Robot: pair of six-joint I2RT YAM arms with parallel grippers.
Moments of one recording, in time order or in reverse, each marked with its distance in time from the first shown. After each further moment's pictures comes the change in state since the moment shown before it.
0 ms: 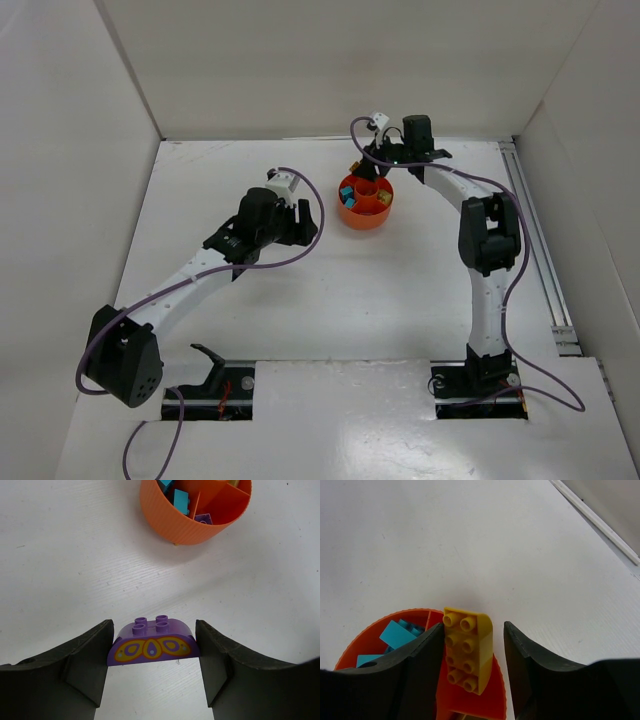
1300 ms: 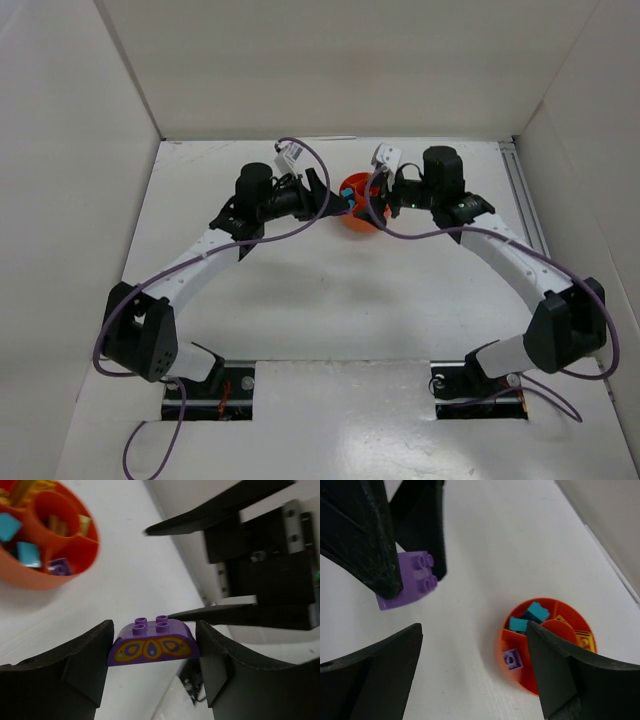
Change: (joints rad) left arm 0.065 0.143 0.130 0.279 0.469 -0.407; right arm 0.141 -0.781 -0.626 0.037 0.049 -0.061
